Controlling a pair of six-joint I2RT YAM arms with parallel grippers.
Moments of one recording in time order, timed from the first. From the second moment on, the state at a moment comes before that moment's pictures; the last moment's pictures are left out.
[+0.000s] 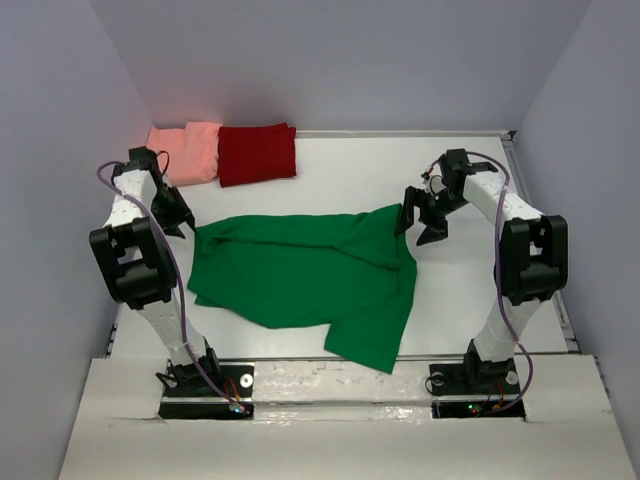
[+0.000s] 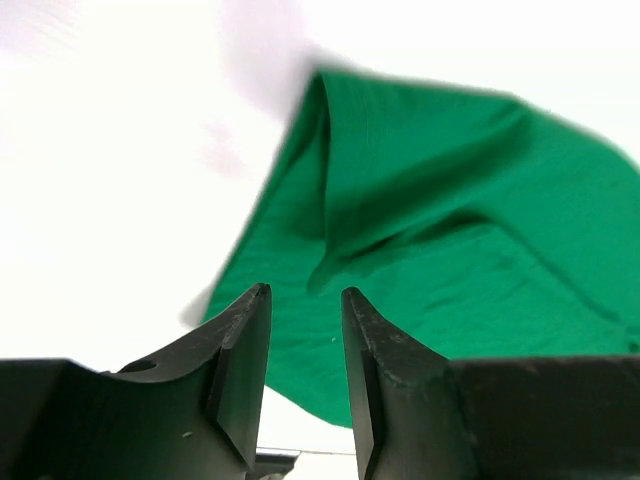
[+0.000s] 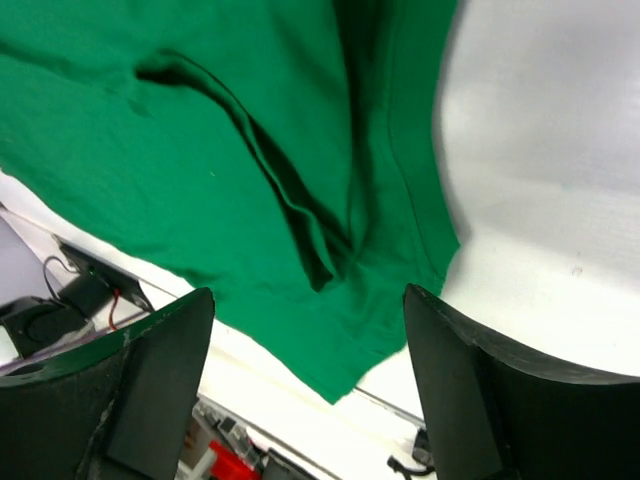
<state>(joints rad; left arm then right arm) 0.28 1.86 1.49 -1.01 0.13 -0.28 0.11 1.84 1.42 -0.98 -0.52 0.26</state>
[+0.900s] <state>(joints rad) 0.34 1.83 1.58 -0.95 0.13 -0.30 0.11 2.13 1.64 -0.56 -0.56 0.42</state>
